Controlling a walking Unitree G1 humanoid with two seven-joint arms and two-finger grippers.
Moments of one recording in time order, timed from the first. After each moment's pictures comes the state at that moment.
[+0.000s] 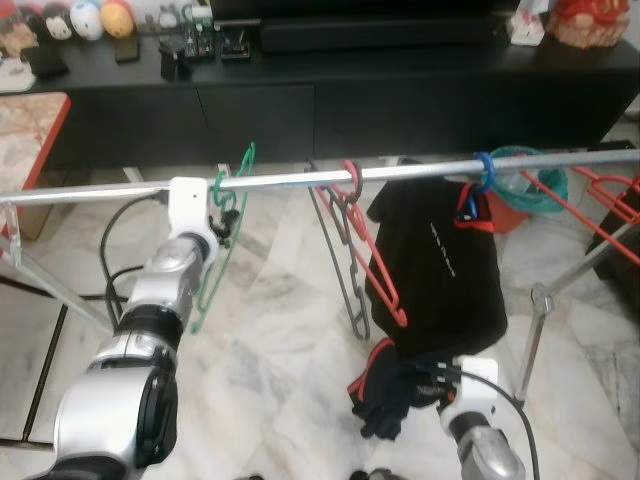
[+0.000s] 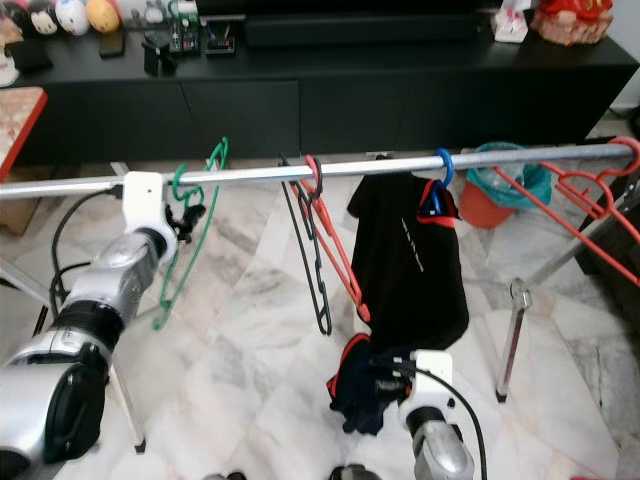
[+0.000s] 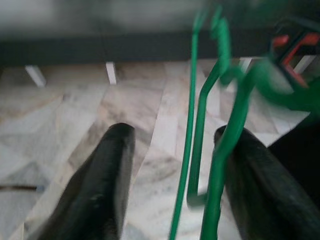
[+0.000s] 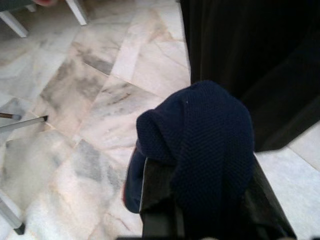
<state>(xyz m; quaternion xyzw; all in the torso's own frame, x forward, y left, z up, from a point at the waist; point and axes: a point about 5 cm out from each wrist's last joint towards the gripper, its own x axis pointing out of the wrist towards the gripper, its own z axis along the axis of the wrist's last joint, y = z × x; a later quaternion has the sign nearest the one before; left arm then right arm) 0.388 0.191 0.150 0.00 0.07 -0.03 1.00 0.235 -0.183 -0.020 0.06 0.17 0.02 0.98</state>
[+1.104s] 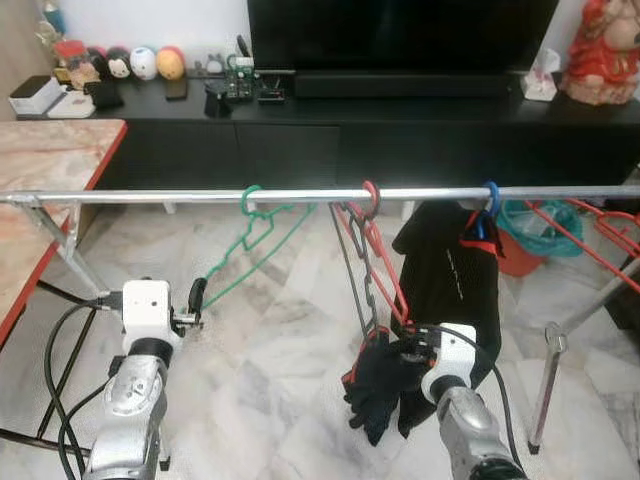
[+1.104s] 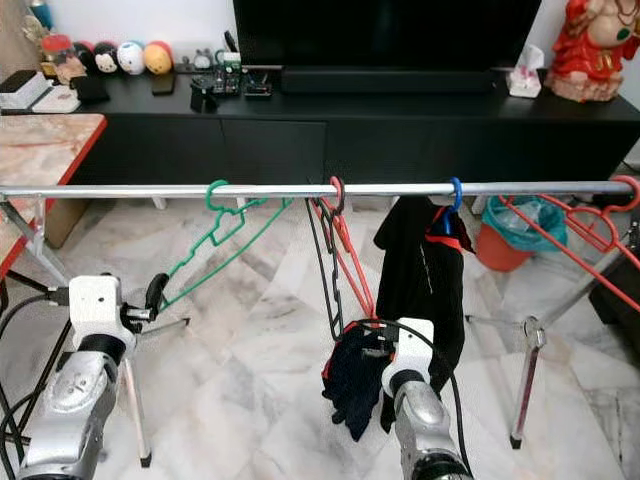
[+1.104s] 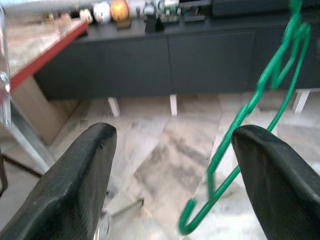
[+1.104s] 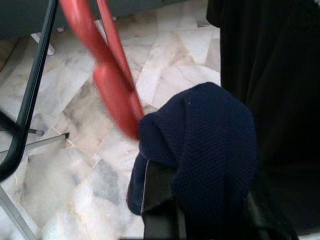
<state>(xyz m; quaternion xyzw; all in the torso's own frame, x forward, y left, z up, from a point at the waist) 0.276 0.215 0.088 0.07 0.00 0.05 1.00 0.280 -0.168 -0.009 0.08 0.19 0.01 0.98</state>
